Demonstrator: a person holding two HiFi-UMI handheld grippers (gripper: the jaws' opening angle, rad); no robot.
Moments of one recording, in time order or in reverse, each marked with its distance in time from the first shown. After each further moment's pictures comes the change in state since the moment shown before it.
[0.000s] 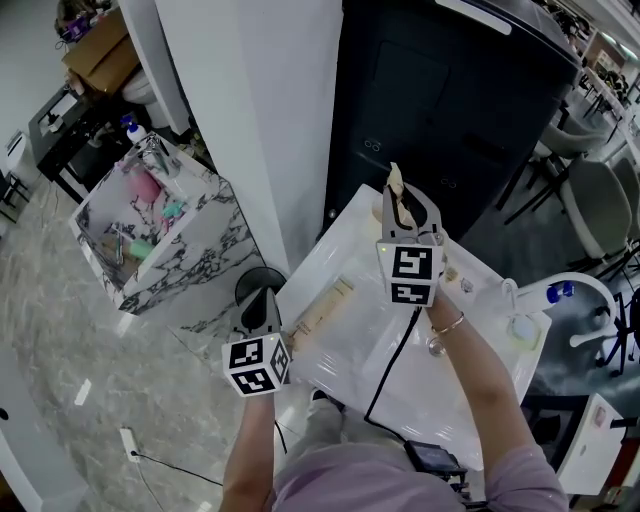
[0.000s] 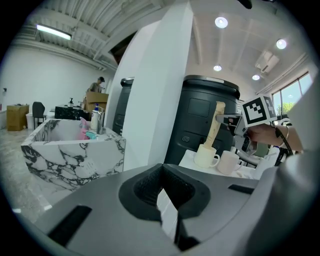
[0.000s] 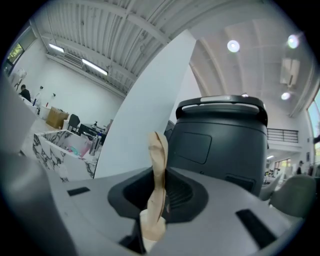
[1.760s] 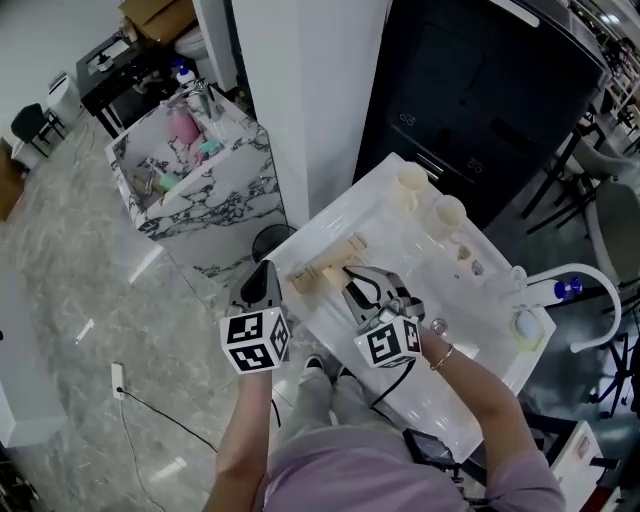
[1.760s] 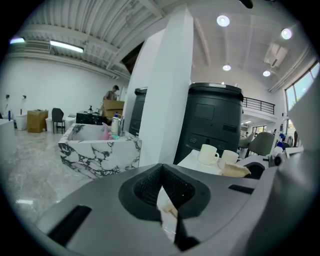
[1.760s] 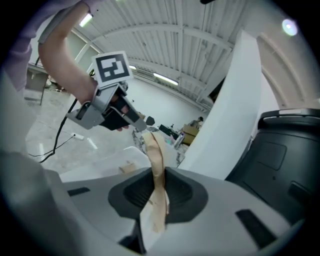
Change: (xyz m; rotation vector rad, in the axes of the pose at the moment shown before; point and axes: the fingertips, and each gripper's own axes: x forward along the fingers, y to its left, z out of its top) left arm -0.089 -0.005 -0.021 -0.027 -0.050 0.170; right arm -0.191 0.189 -0.094 -0.360 -0.101 0.760
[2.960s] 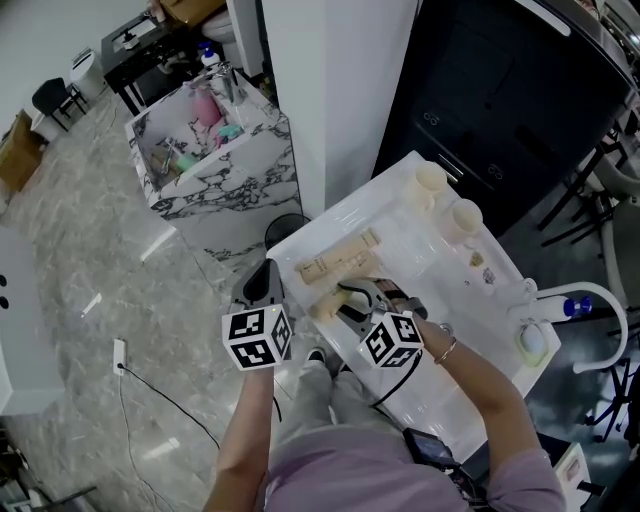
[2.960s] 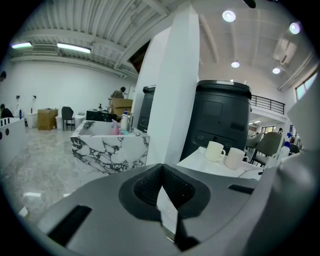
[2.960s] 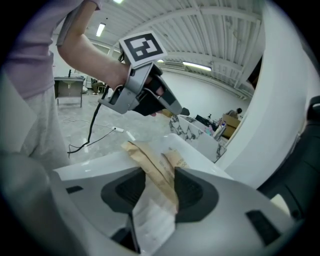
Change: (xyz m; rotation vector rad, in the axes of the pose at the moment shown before) left arm -0.015 0.014 -0.018 -0.037 0.023 0.093; right arm 0.006 0.081 -0.030 -0.105 0.093 0.443
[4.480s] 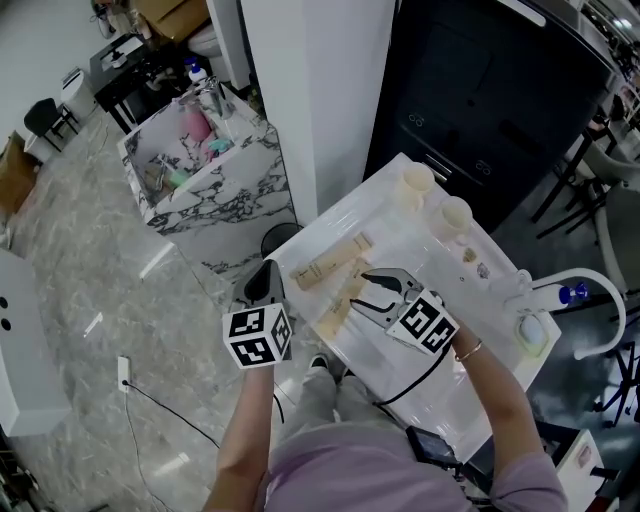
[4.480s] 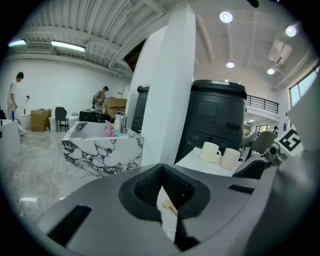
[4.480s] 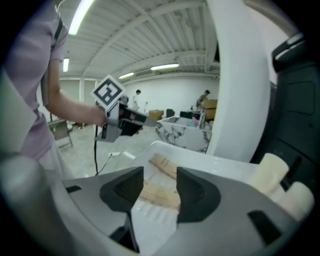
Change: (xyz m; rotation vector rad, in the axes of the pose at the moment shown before) left arm 0.010 -0.014 0.010 0.027 0.007 -0.058; right arm -0.058 -0.043 -0.003 0.412 -0.075 0.018
